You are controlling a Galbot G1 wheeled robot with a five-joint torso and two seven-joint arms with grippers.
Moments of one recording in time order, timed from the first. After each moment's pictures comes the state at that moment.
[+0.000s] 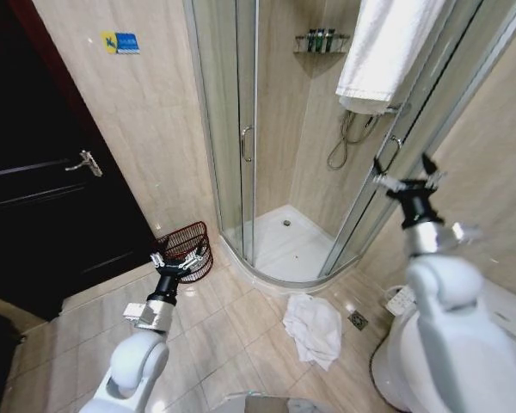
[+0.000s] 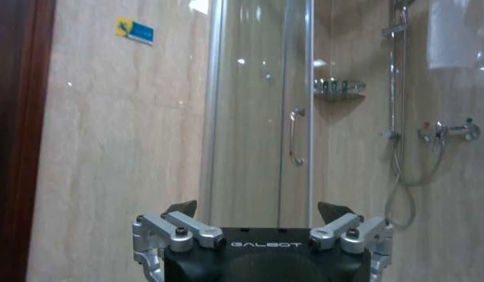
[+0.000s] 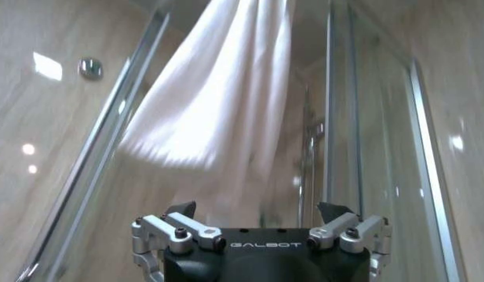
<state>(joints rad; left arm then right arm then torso) 1.55 -1.25 -0.52 -2.20 -0.30 -0.09 -0.09 -0.84 0.93 0.69 2.08 0.50 -0.11 0.09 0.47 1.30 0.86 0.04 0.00</state>
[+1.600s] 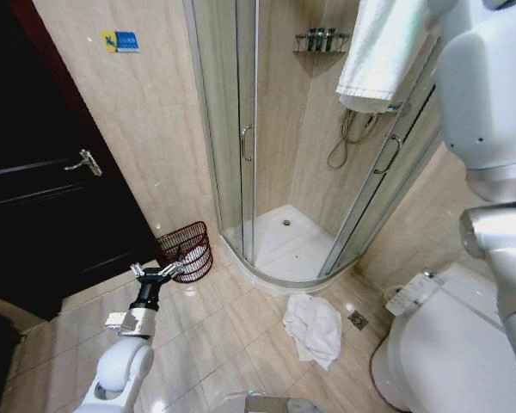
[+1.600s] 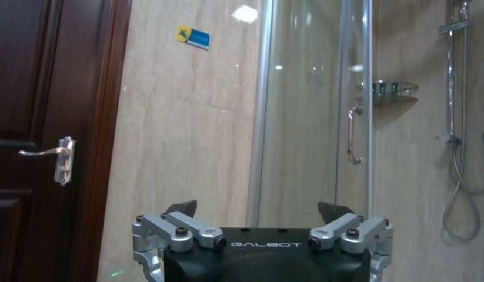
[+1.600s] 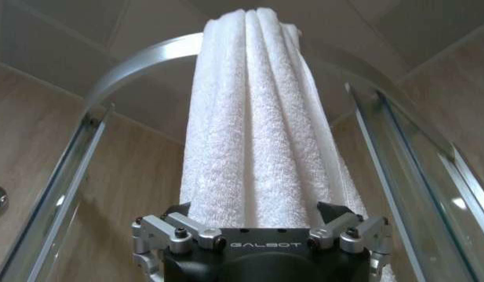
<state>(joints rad) 1.63 -1.27 -0.72 -2.11 -0.41 -0.24 -0.03 0.59 1.12 -0.08 1.22 0.71 -0.25 0.38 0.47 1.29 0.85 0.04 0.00</state>
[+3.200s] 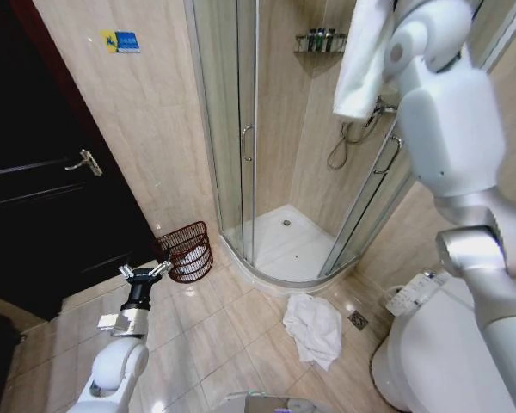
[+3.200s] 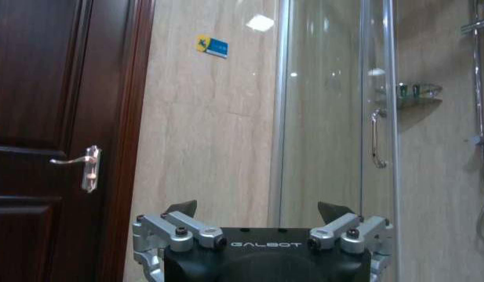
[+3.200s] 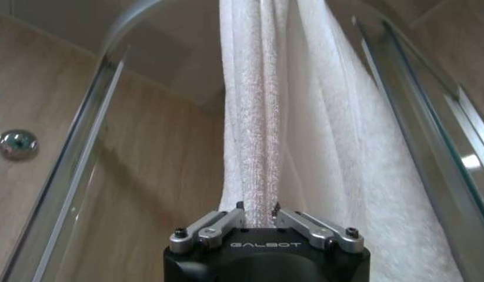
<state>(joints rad) 1.62 -1.25 -0.73 -2.06 -0.40 -0.29 -0.07 0.33 1.06 -0.06 1.39 0.74 -0.24 0.41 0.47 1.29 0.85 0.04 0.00</state>
